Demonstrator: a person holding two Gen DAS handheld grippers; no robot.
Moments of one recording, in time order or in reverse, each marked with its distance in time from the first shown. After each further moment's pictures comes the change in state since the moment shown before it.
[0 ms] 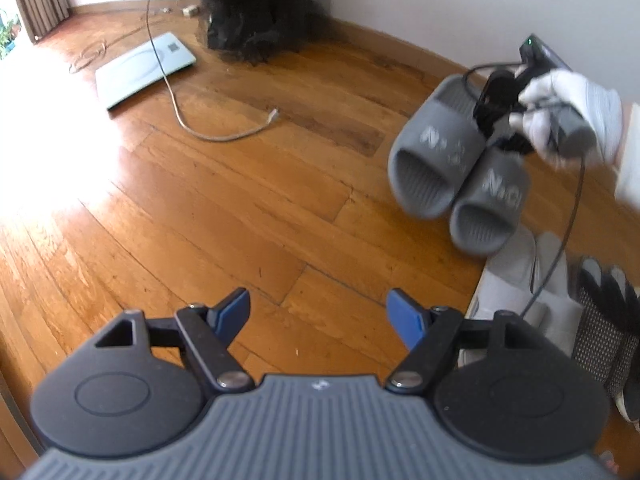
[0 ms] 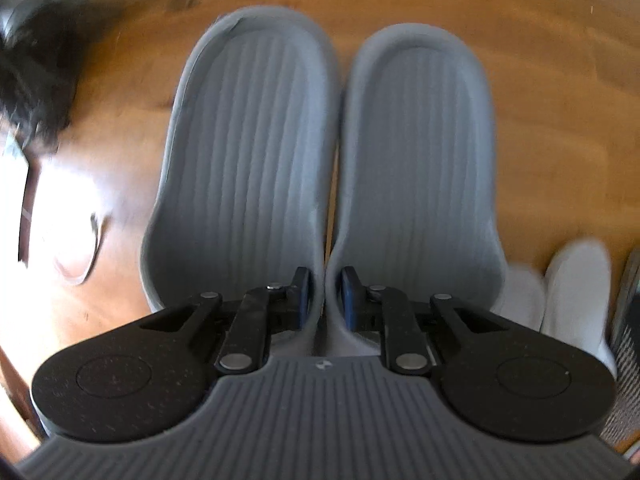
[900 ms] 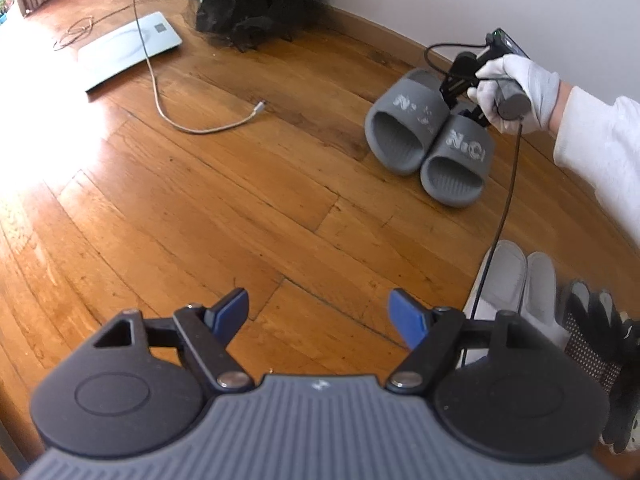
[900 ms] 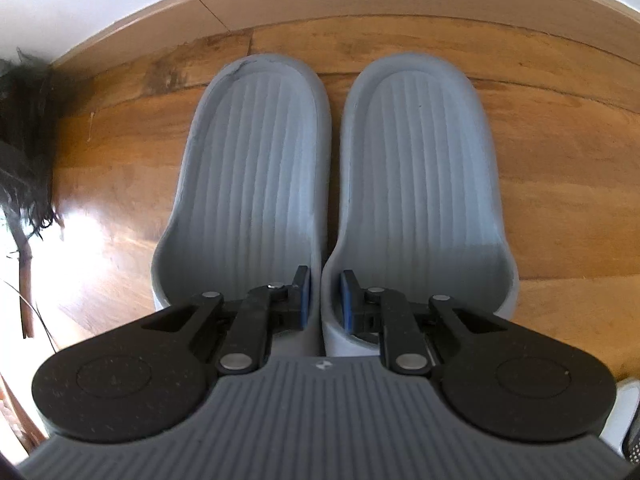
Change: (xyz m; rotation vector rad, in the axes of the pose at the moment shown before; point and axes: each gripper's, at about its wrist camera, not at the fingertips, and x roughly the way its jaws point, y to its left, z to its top) left arm 0.028 0.003 0.026 -0.077 0.033 -0.066; right arm 0.012 -0.043 0.052 0.014 -0.016 0.043
